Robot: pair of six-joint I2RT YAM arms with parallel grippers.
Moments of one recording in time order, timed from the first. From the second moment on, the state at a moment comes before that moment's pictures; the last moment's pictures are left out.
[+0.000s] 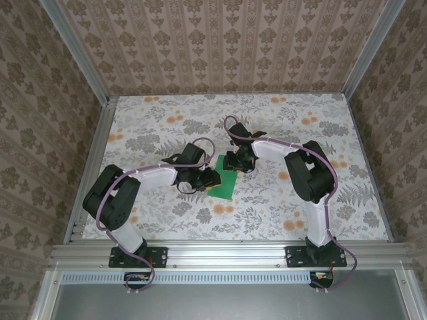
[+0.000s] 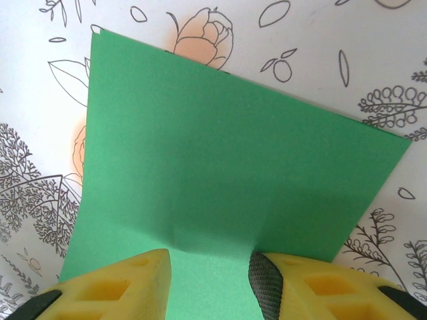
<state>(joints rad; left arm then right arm) -0.67 1.66 0.86 -0.21 0.50 -0.83 0.52 2.05 1.39 -0.60 -0.21 0.58</state>
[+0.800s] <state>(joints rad) -0.67 1.67 0.88 -0.03 0.56 -0.86 0.52 2.05 1.39 -0.60 -0.22 0.58</state>
